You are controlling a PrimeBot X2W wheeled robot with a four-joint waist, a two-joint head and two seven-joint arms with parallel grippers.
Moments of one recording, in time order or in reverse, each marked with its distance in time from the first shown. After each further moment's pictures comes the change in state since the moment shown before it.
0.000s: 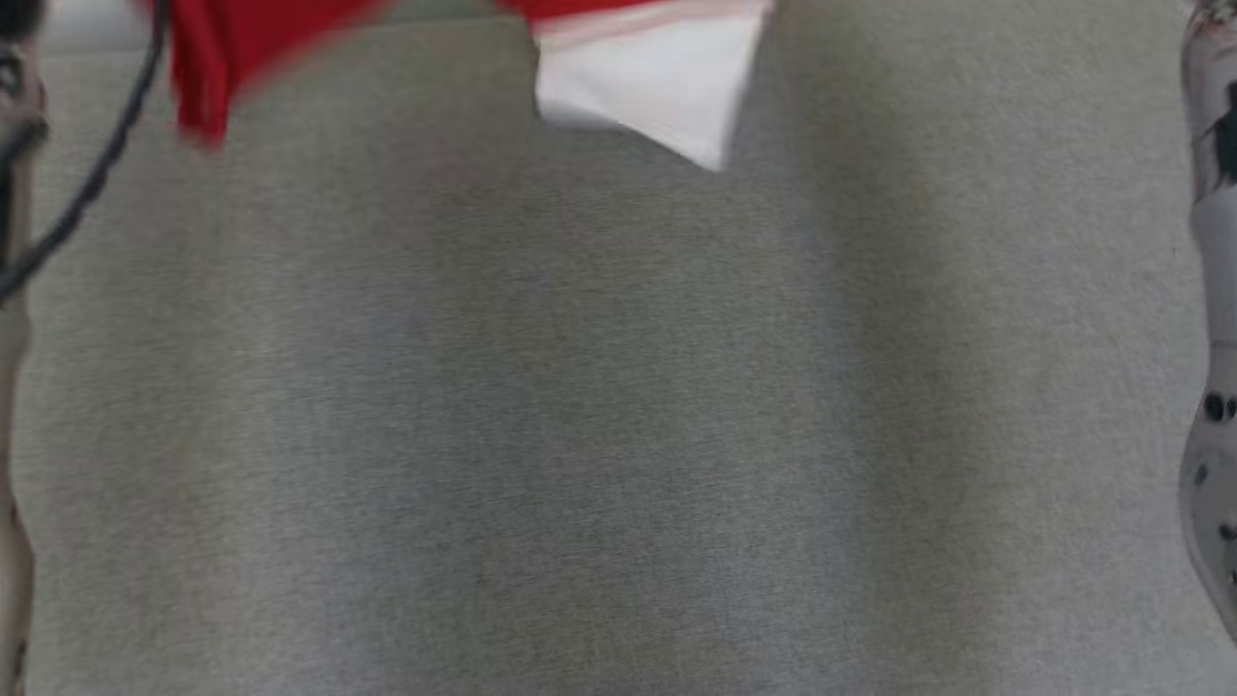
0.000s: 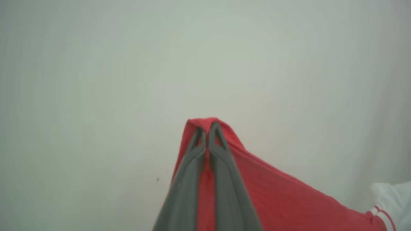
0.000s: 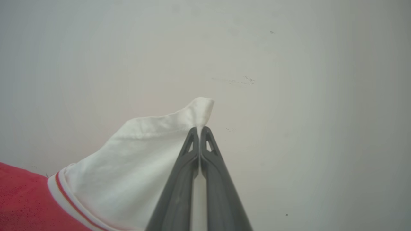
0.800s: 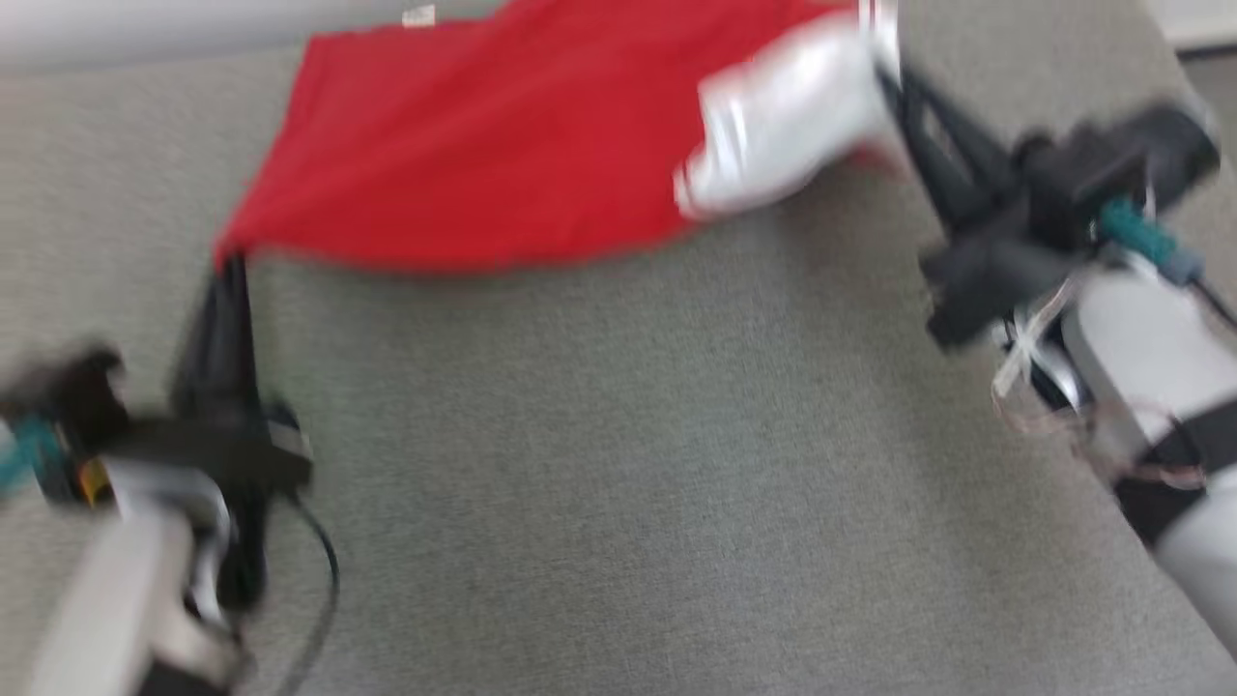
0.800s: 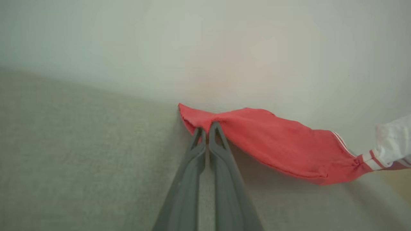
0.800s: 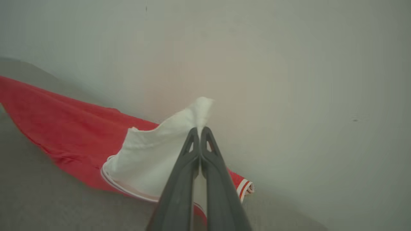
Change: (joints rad) left arm 0.757 -0.014 0.027 -0.085 0.079 -0.139 -0.147; right arm 0.466 -0.282 0.549 -0.230 0.201 0.000 -0.105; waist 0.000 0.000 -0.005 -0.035
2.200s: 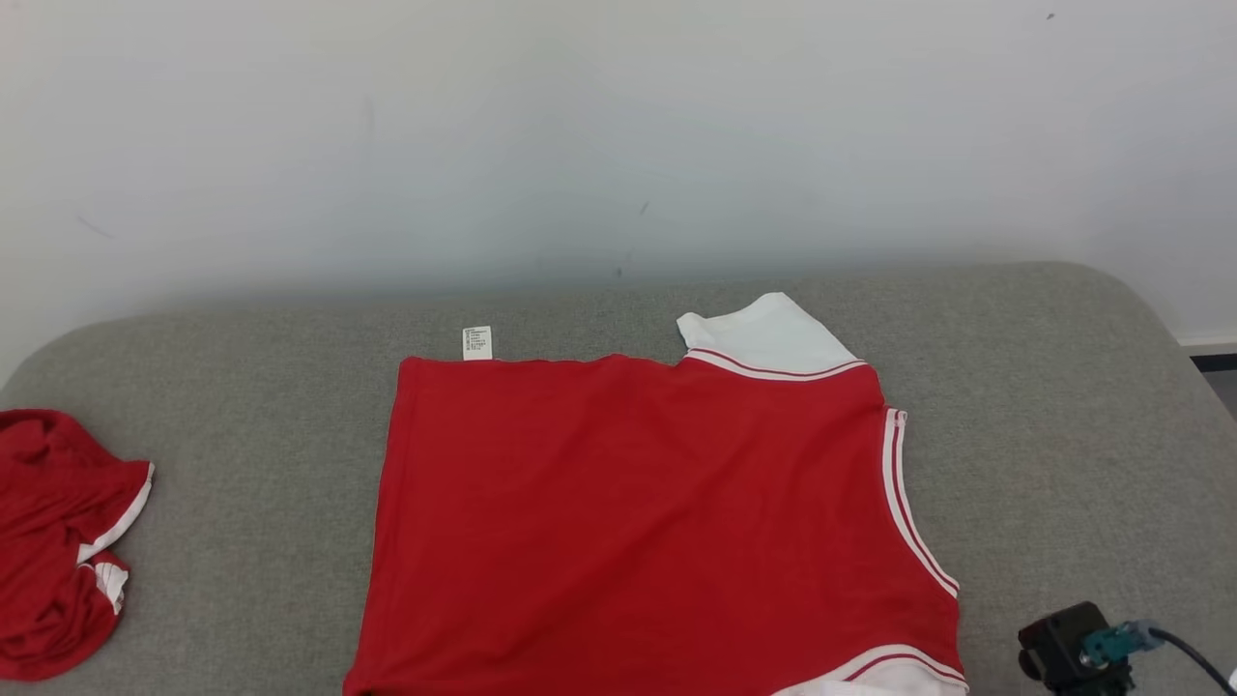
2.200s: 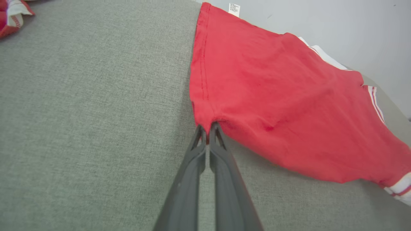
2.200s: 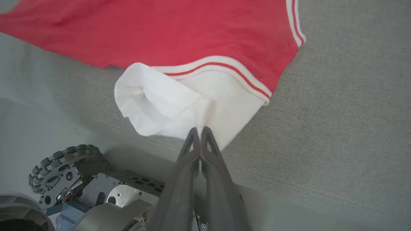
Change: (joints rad) left arm 0.709 -0.100 -0.002 -0.194 0.117 0.129 0.201; right arm 1.184 0.057 -0.498 -0.772 0.192 0.000 1.153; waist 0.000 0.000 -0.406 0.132
